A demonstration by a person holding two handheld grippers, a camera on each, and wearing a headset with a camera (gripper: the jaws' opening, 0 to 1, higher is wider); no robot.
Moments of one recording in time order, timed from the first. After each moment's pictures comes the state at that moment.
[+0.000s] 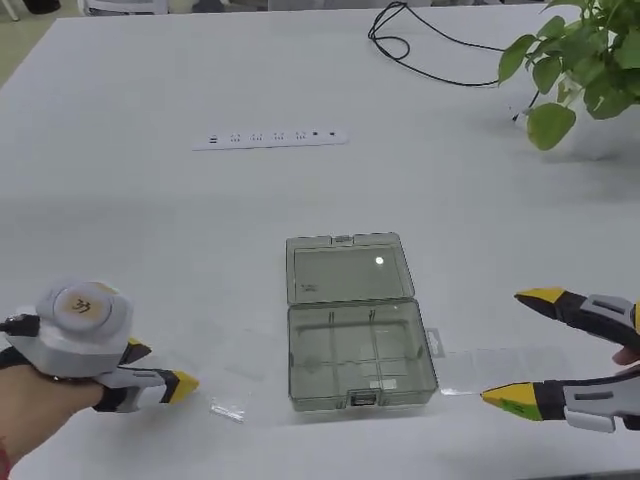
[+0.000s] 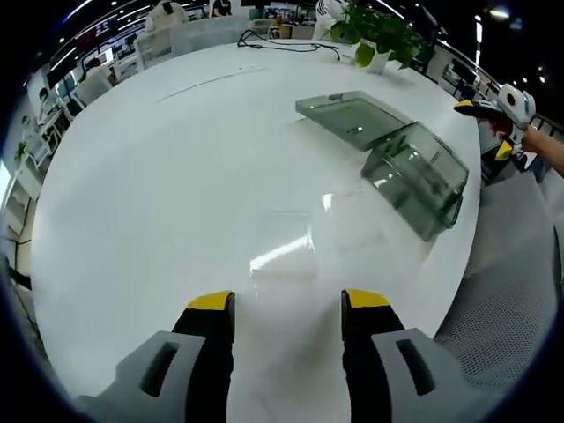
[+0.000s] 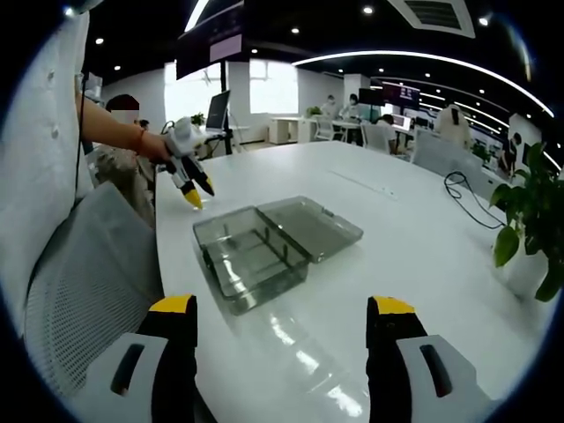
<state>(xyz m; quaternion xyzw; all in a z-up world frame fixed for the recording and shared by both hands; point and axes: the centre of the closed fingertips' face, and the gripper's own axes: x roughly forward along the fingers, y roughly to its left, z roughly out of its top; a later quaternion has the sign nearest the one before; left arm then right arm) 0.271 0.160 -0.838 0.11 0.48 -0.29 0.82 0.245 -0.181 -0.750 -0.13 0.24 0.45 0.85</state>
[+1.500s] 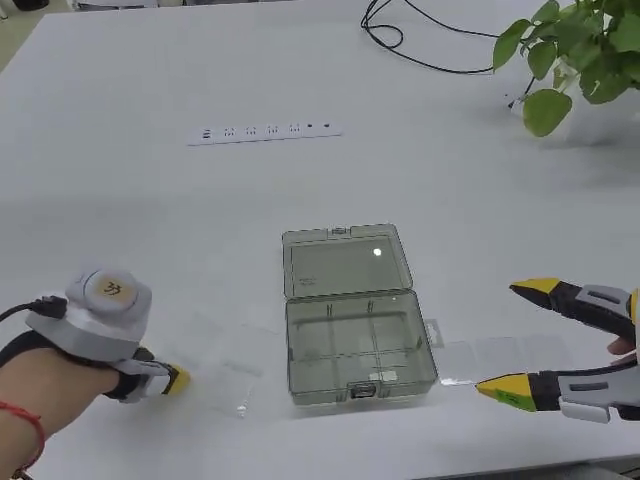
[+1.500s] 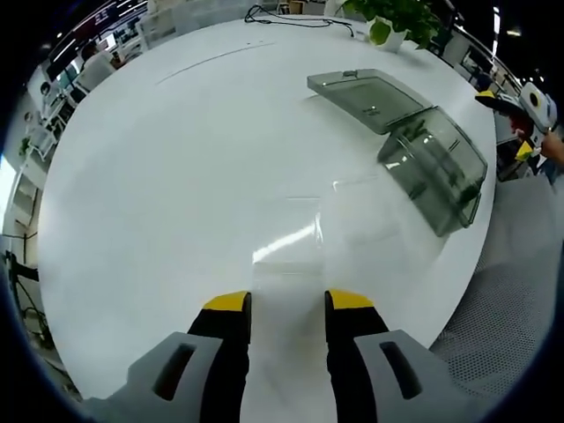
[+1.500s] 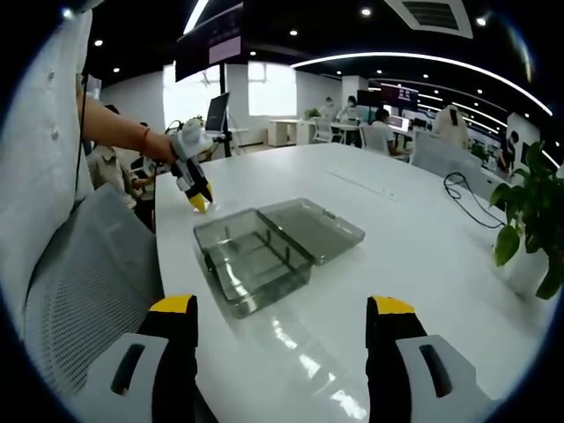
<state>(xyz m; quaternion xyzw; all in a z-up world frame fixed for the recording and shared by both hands) 0.270 0.168 -0.847 0.13 0.53 -0.25 0.80 0.239 -0.173 -0.751 -0.12 0.23 0.45 0.85</state>
